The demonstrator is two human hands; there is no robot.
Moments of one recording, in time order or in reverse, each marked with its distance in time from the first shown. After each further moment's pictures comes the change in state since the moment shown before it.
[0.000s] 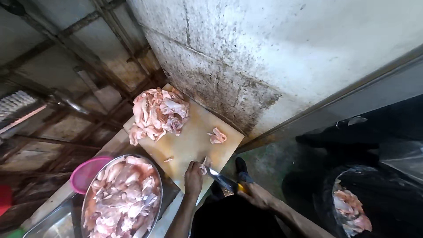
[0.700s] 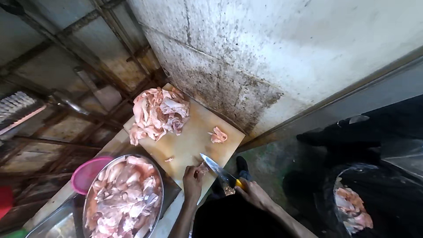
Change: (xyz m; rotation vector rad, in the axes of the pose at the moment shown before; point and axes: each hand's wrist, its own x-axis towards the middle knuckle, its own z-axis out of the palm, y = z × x) left_hand -0.019 -0.012 -0.008 -0.262 0.022 -0.120; right_hand -0.002 -0.032 0.008 0.080 0.187 0.112
